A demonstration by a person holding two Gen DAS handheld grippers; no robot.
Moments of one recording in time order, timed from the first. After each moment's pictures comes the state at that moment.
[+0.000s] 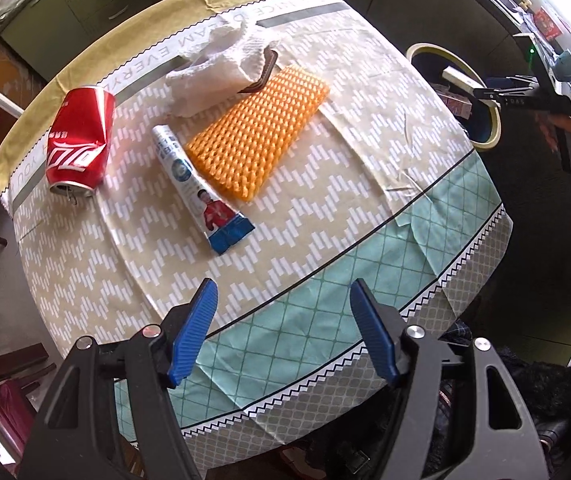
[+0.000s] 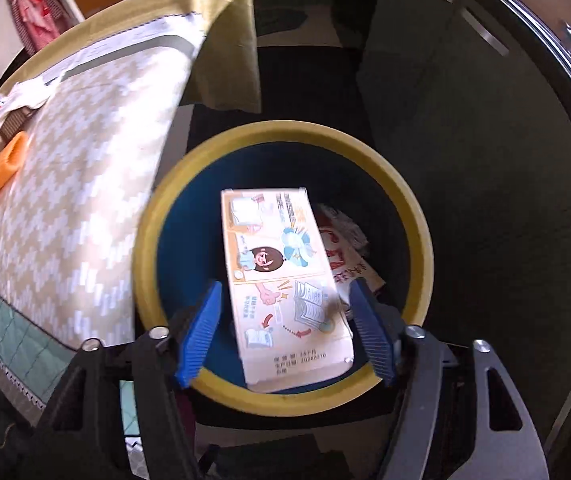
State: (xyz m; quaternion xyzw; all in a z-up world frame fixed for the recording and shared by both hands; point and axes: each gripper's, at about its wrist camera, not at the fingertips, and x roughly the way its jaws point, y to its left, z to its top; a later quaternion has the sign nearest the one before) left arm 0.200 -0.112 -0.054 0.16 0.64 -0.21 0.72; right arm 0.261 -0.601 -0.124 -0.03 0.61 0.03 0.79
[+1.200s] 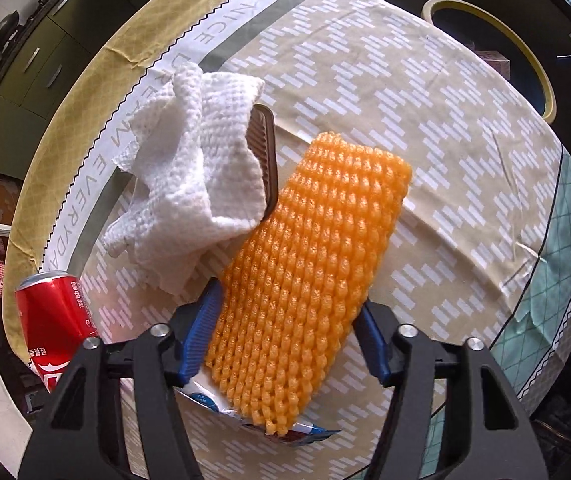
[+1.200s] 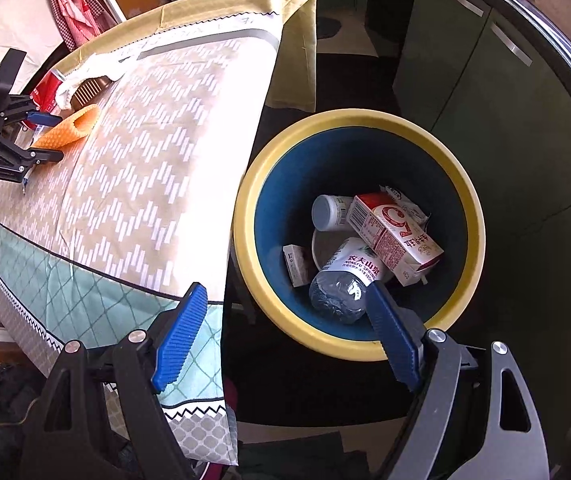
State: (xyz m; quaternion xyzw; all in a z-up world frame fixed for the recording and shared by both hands) left arm 0.319 -0.168 -0.135 0.33 0.58 -0.25 0.70; right arm 0.204 -0.538 -0.100 -0.01 0.60 0.10 0.79
